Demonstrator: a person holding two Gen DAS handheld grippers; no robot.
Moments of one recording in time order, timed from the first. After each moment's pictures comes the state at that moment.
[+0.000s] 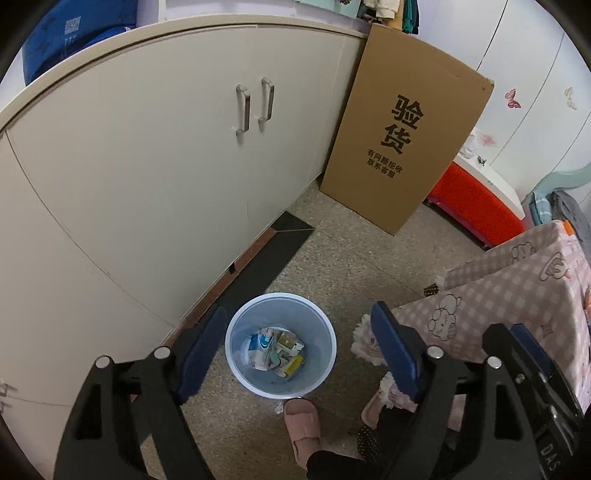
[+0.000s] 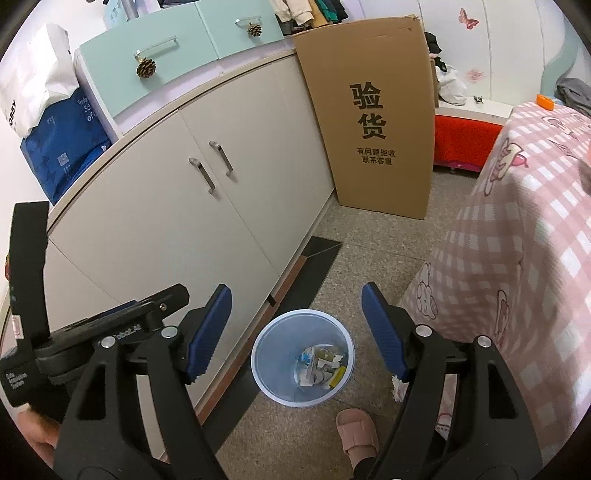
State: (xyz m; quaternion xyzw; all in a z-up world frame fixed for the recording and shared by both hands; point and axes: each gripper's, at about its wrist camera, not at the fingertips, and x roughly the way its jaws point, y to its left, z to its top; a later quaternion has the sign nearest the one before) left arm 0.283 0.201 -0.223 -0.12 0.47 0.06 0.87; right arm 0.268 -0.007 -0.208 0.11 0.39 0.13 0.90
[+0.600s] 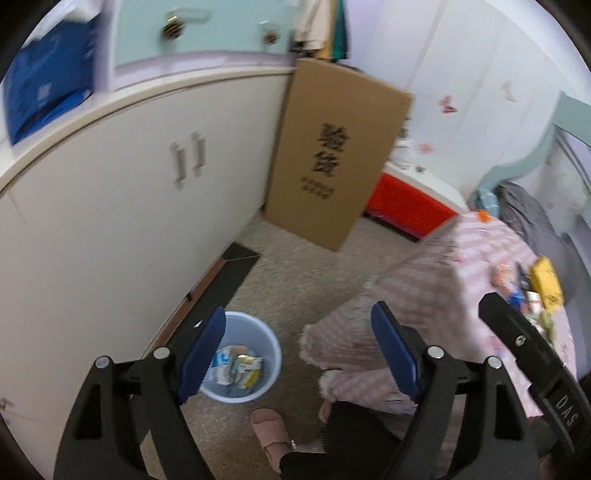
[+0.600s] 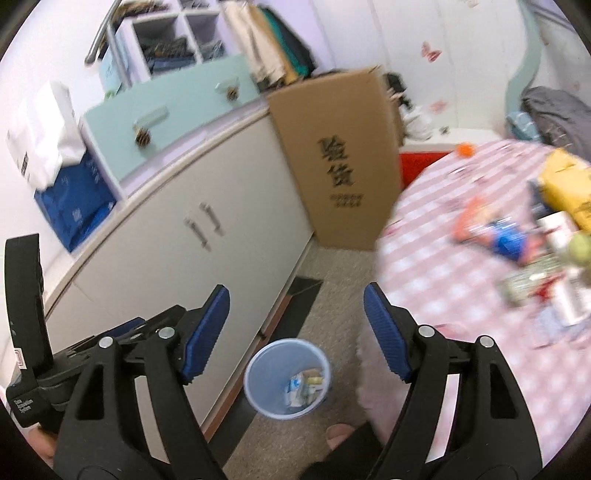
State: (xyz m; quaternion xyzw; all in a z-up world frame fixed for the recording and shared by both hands) left arm 0.229 0.117 -0.140 -0.10 0.41 -0.04 0.91; right arm 0.198 -0.106 -0.120 0.14 0.31 0.07 0.94
